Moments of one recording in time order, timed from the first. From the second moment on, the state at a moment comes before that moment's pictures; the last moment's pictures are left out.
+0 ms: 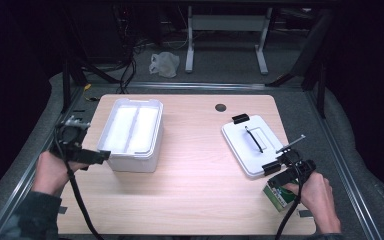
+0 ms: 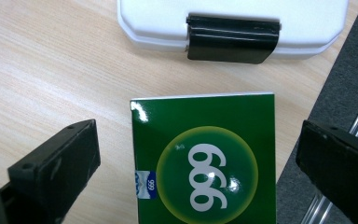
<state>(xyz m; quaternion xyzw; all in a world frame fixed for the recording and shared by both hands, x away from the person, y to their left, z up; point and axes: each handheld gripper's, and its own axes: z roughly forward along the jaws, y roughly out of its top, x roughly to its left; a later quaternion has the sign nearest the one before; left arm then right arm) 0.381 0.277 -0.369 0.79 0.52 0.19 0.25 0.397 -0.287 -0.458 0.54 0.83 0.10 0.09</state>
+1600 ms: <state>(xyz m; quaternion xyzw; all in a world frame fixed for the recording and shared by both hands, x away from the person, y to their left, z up) 0.545 0.209 -0.419 0.79 0.60 0.06 0.09 0.395 -0.294 -0.439 0.54 0.83 0.12 0.09</state>
